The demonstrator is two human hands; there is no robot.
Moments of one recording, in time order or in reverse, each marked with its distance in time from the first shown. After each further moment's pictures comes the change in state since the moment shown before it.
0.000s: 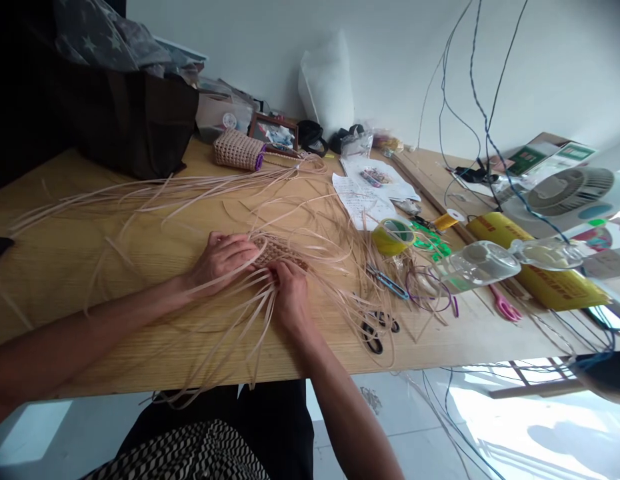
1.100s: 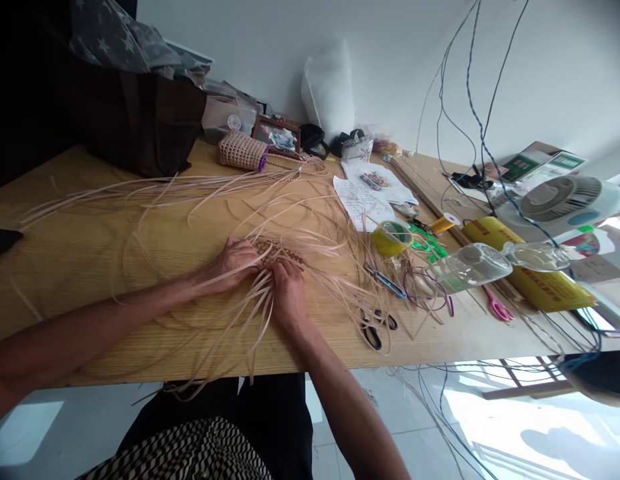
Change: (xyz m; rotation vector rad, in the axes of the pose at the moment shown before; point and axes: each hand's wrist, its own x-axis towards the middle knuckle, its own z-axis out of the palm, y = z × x) left_hand -0.001 0.000 0.012 -0.286 -0.141 -0.036; right_hand -0.003 -0.005 0.007 -0.088 -0.016 -0.086
